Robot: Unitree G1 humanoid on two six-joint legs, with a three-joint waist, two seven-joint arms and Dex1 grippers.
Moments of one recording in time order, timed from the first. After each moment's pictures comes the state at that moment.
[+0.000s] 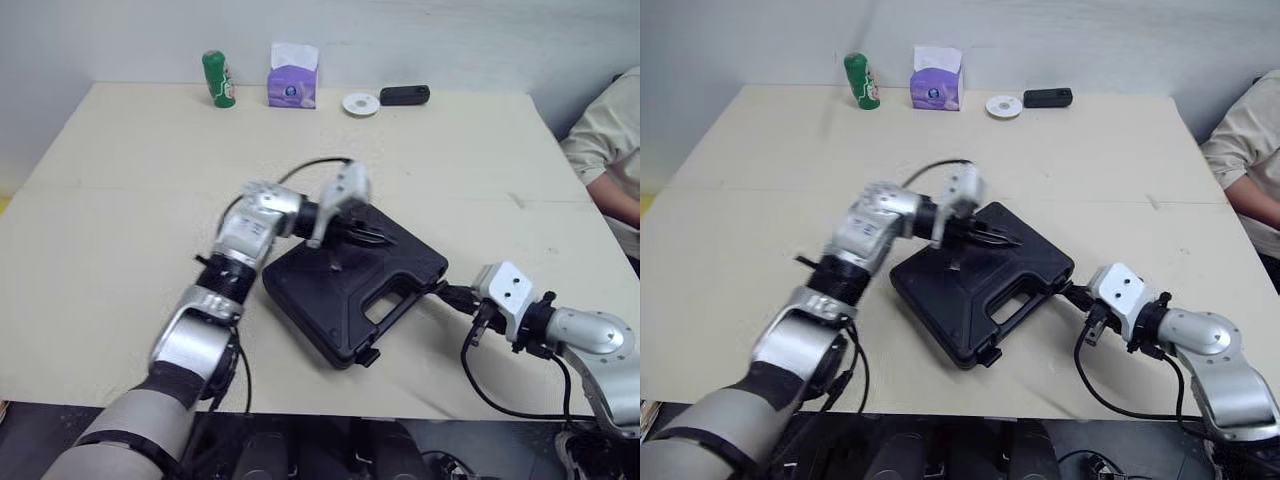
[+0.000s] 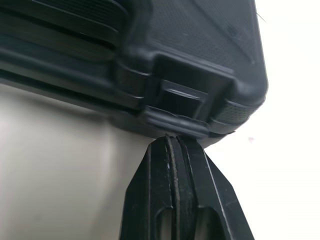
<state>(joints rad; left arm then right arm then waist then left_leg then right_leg) -1.11 0.15 -0.25 0.64 -0.11 0.24 -1.17 -0.02 -0.79 -0.12 -0.33 0.23 0.31 0.83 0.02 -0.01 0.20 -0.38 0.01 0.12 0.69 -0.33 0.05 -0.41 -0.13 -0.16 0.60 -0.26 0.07</state>
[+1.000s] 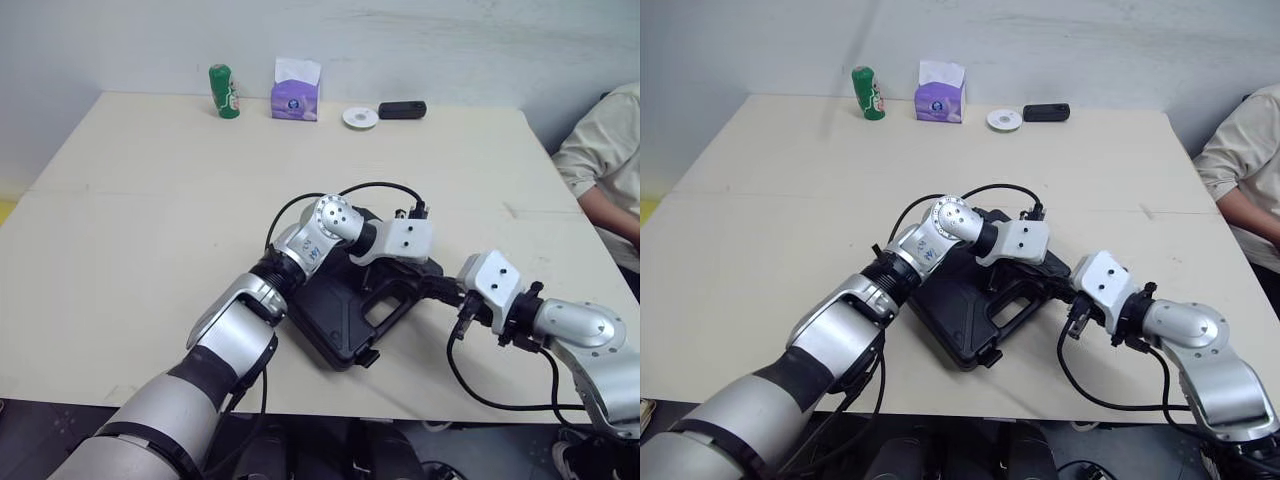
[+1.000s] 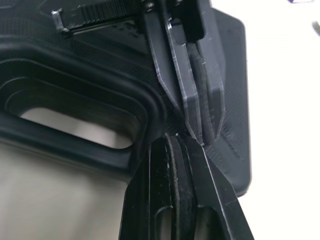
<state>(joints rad) -1.20 0.04 -0.47 0.92 0.16 -0.18 -1.05 -0.07 -0.78 -0.10 -0.45 0.26 0.45 0.79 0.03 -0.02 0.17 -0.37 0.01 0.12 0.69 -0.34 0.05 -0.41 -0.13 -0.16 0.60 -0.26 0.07</state>
